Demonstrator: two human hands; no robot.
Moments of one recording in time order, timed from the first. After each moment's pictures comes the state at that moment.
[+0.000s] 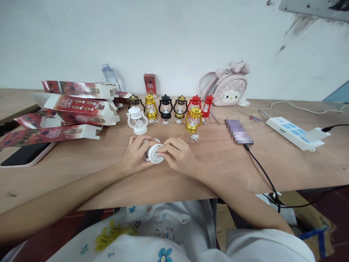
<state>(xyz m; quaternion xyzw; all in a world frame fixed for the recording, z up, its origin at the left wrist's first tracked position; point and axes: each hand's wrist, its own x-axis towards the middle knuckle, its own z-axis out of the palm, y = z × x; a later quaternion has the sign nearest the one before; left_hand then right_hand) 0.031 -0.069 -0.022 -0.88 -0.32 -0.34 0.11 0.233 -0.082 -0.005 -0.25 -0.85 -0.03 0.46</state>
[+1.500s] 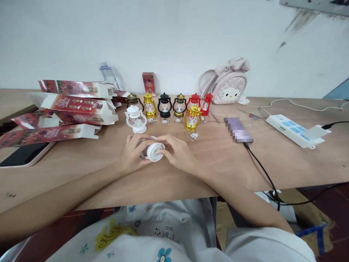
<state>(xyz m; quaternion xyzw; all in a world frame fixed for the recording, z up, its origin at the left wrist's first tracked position) 0.028 -0.065 -0.025 -0.87 -0.31 -0.36 0.14 0.232 -0.078 -0.006 -0.31 -0.83 0.18 0.43</state>
